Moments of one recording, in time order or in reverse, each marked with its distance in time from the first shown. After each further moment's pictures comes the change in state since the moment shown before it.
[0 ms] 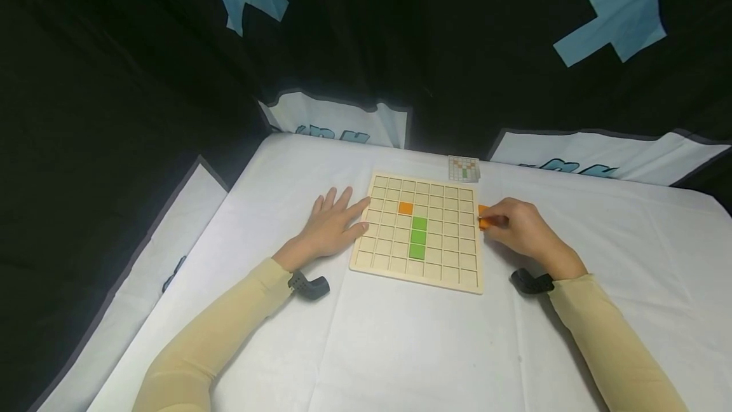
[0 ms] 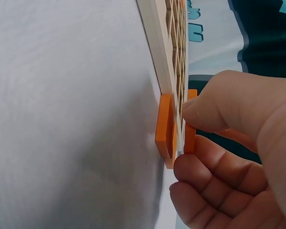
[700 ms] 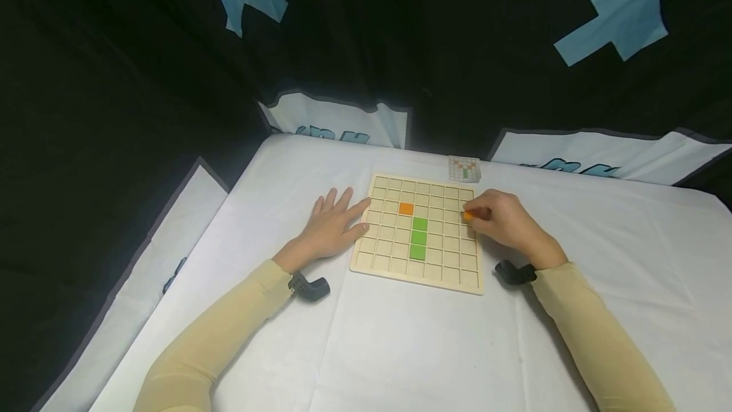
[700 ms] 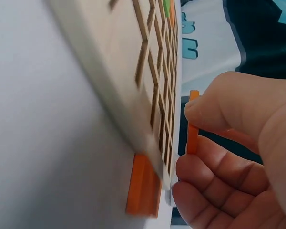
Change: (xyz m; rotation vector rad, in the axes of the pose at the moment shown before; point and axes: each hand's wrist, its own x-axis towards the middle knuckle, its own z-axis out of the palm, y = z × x) left_hand 0.000 -0.001 0.001 0.000 0.007 0.004; right_hand 0.020 -0.020 0.002 0.049 -0.025 -0.070
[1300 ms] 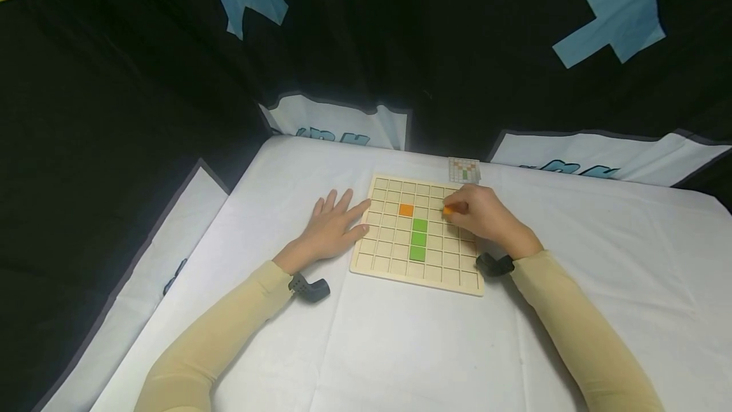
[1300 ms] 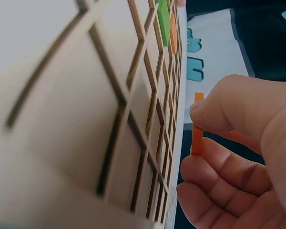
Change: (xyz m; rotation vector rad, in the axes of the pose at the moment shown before) left_hand -0.001 0.001 -0.002 -0.001 0.000 0.006; right_hand 0.027 -0.021 0.011 0.005 -0.036 -0.049
